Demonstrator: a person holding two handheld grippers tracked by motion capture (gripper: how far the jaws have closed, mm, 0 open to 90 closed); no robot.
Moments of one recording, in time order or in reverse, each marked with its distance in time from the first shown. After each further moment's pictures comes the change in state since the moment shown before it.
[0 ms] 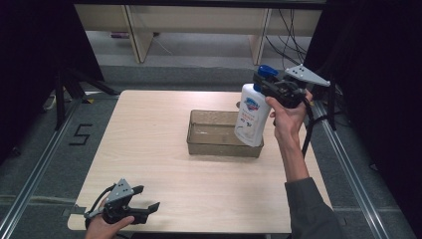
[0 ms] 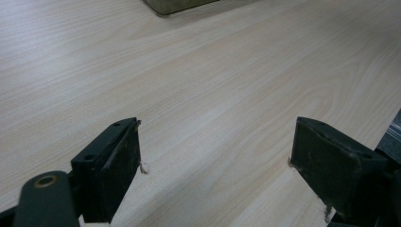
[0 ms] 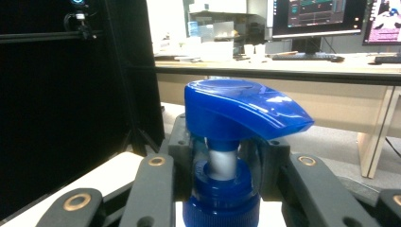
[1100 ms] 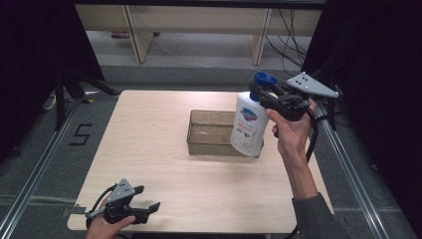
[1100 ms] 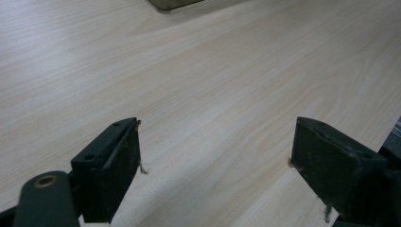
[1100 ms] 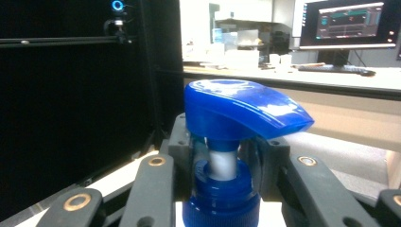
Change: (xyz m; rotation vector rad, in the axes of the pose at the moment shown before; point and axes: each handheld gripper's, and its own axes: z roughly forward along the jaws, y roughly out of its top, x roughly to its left) left arm 0.000 -0.001 0.003 0.011 0.005 0.005; right arm 0.034 0.008 -0.037 -0.024 0.091 -0.051
